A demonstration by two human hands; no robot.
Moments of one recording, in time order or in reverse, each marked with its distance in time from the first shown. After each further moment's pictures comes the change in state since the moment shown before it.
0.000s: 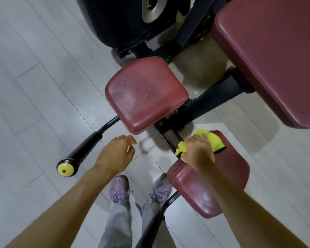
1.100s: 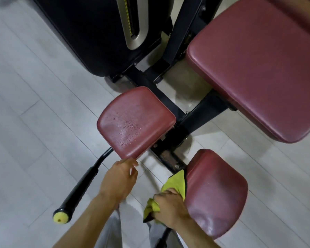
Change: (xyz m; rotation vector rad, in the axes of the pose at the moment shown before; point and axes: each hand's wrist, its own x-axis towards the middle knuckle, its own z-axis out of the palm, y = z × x) left_hand 0.027 0.050 -0.020 0.045 -0.021 -0.033; right_hand -0.061 -0.072 0.000 0.475 -0.226 -0.317
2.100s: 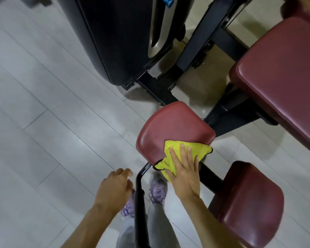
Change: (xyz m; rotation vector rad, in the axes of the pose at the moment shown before) left_hand 0.050 -0.172 -0.103 0.114 -0.126 0.061; right_hand 0.158 -0.090 -0.049 -0.036 0.616 0.401
